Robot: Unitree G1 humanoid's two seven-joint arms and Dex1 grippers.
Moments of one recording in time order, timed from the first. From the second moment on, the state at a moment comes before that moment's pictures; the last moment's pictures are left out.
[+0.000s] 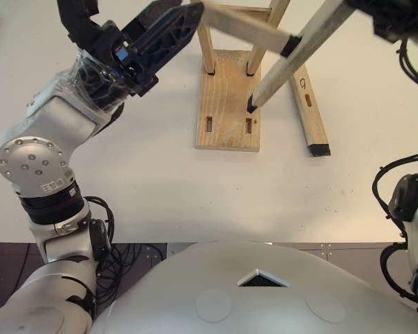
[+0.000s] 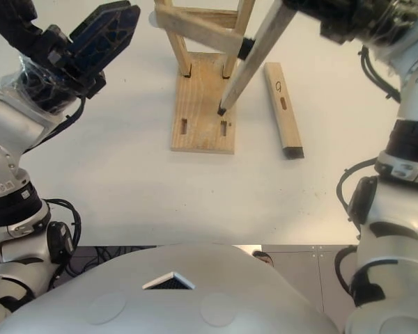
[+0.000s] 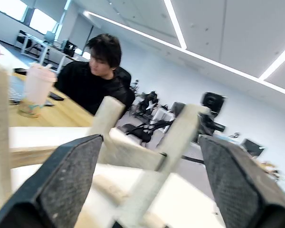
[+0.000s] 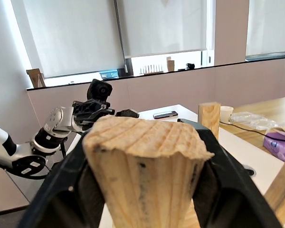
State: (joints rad) left arm -0.26 0.47 0.23 -0.36 -1.26 0.82 -0.32; right arm -0.58 -0.64 -0.14 0.08 0.80 0.63 1.21
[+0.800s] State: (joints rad) left arm -0.36 0.35 0.31 -0.05 -0.93 0.73 -0.14; right arm -0.47 -0.61 -0.07 0.00 0.74 0.49 1.27
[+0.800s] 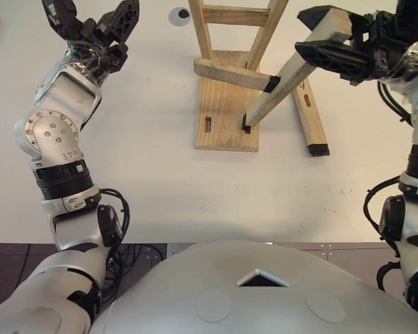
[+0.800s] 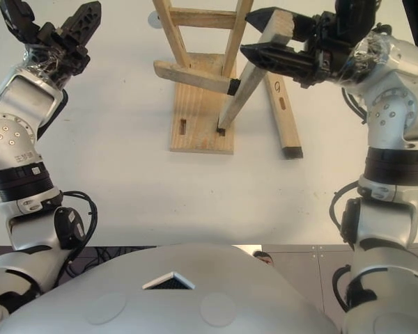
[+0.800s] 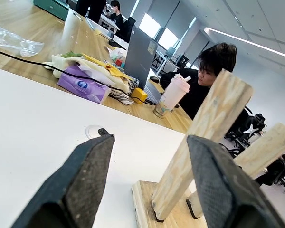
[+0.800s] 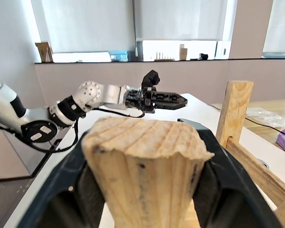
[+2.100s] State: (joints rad) left arm -0.32 0.21 0.36 -0.06 -0.80 0.61 -0.12; right arm -0.60 -0.76 0.01 0.11 0.66 0.51 1.43
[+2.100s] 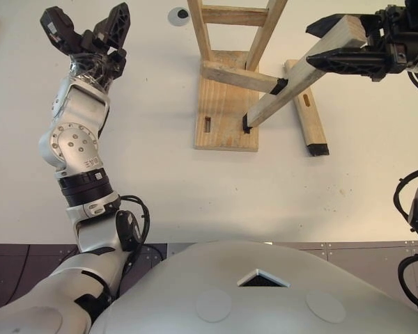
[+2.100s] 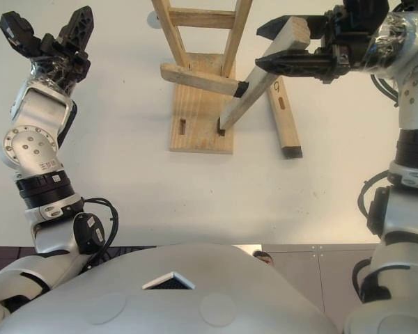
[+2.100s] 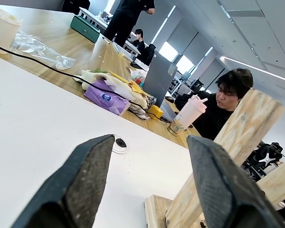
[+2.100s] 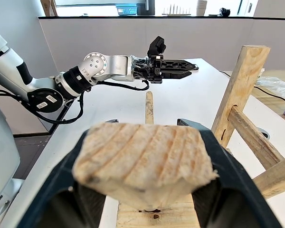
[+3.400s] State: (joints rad) left arm -0.15 0.01 0.33 -0.18 -0.76 0.42 -0.09; right arm -0.89 -0.83 0.20 0.40 0.43 0.64 1.61
